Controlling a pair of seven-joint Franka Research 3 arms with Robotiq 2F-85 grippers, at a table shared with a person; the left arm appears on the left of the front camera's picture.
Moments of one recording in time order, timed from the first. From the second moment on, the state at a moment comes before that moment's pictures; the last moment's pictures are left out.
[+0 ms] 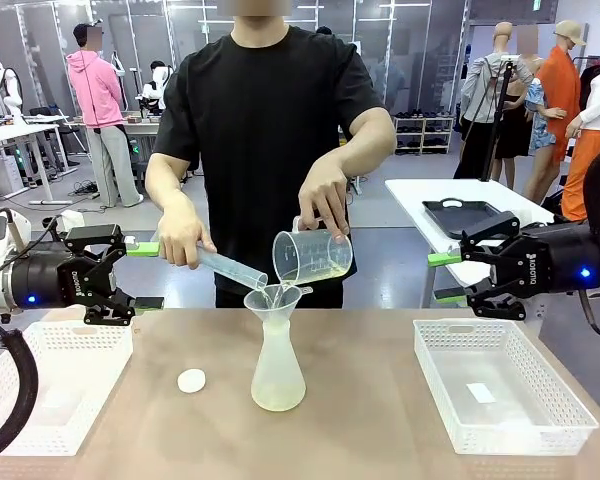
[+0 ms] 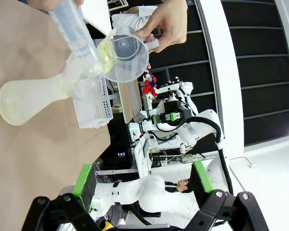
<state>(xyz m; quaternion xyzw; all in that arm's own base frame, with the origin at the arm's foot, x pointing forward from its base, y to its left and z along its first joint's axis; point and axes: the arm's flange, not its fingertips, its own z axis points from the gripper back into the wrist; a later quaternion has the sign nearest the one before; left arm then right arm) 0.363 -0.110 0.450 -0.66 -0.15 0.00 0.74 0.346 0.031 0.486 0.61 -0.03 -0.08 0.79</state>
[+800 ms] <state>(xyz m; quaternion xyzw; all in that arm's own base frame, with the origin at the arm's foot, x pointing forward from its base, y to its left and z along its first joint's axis) 0.363 -0.110 0.450 -0.66 -0.15 0.00 0.74 0.346 0.031 0.486 0.61 -0.03 -0.08 0.79</state>
